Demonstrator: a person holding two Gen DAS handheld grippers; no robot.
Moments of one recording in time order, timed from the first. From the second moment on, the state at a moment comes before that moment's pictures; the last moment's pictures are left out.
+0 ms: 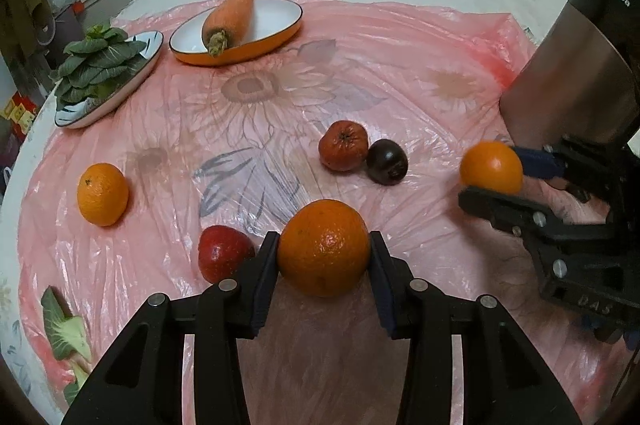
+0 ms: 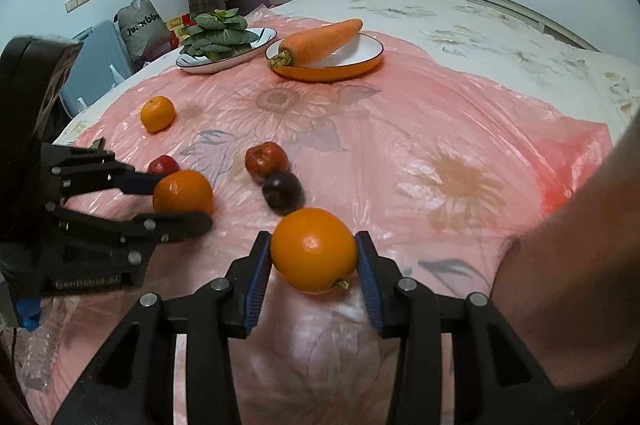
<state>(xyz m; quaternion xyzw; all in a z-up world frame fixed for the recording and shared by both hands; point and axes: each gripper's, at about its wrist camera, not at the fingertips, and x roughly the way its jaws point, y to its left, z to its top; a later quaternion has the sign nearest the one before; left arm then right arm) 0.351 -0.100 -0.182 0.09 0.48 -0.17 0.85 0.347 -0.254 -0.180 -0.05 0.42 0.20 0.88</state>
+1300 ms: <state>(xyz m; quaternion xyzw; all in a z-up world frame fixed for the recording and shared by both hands) 0.204 -0.178 -0.149 0.09 0.48 -0.24 0.84 0.152 -0.370 -0.146 0.03 0.41 0.10 0.91</state>
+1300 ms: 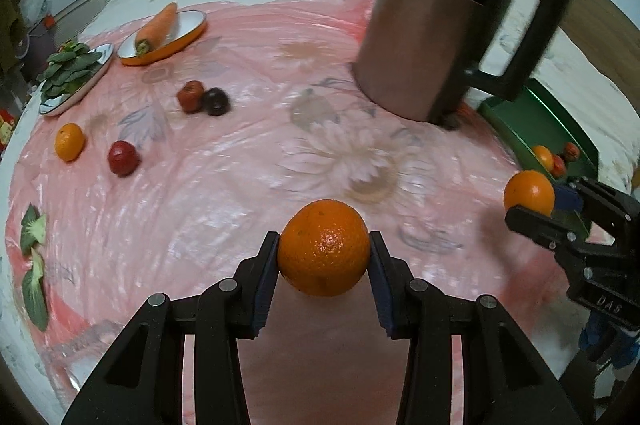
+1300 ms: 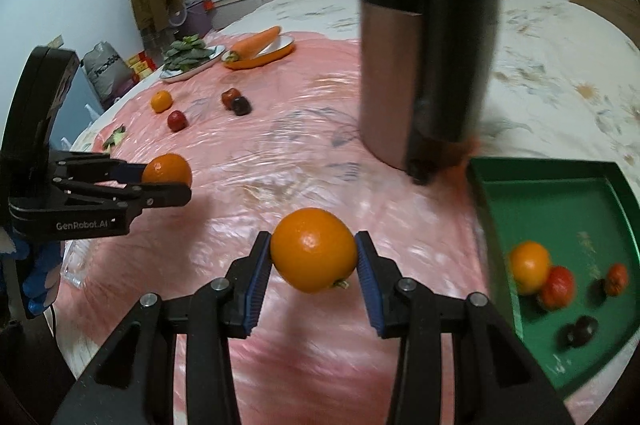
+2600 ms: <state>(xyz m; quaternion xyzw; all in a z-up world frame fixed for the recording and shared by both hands) 0.172 -0.437 -0.122 0.16 0.42 -0.38 0.80 0.090 -0.635 -0.150 0.10 0.36 -0.13 0.92</state>
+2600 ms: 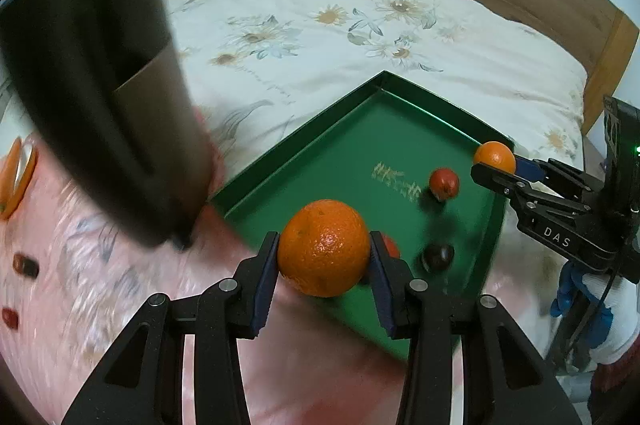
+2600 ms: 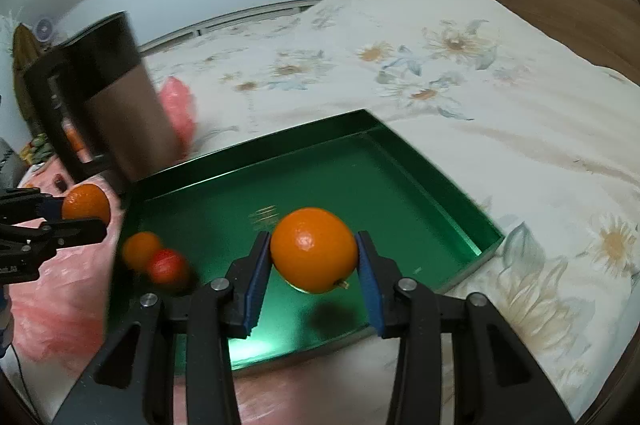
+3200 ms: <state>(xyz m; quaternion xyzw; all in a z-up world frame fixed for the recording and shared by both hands) 0.215 -0.483 -0.182 0.18 0.47 -0.34 0.79 0.123 -0.673 -0.190 0.10 0.39 -0.17 0.90</state>
